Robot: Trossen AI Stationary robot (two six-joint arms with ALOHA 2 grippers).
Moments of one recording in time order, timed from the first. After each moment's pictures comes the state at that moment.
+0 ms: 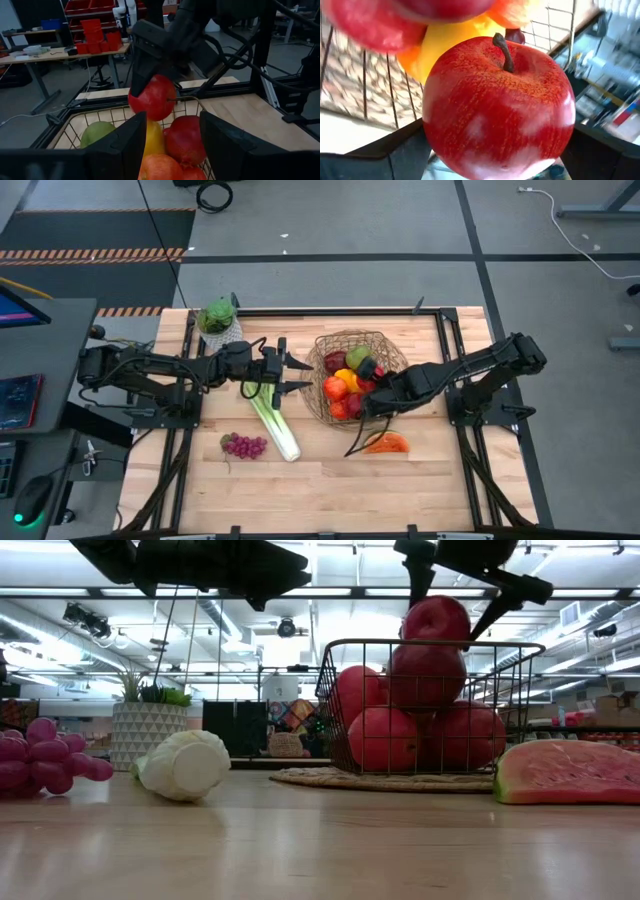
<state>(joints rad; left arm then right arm) 0.11 1.27 0.66 0.58 0.14 0.11 0.26 1.54 1.33 -1.18 0.72 -0.79</state>
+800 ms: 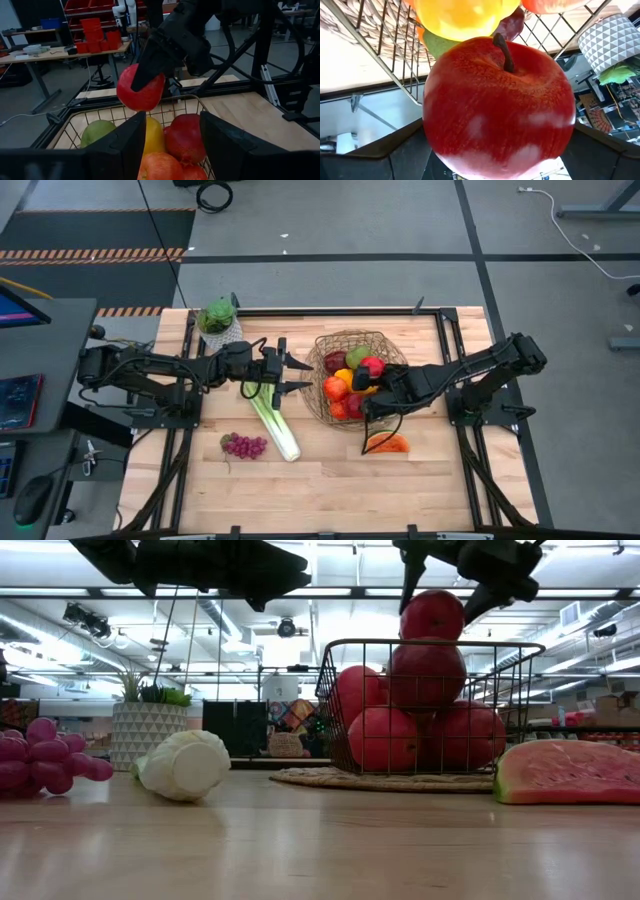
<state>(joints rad) 0.11 1.27 0.66 0.57 0.14 0.12 0.28 1.54 1.33 -1.16 0.90 -1.39</state>
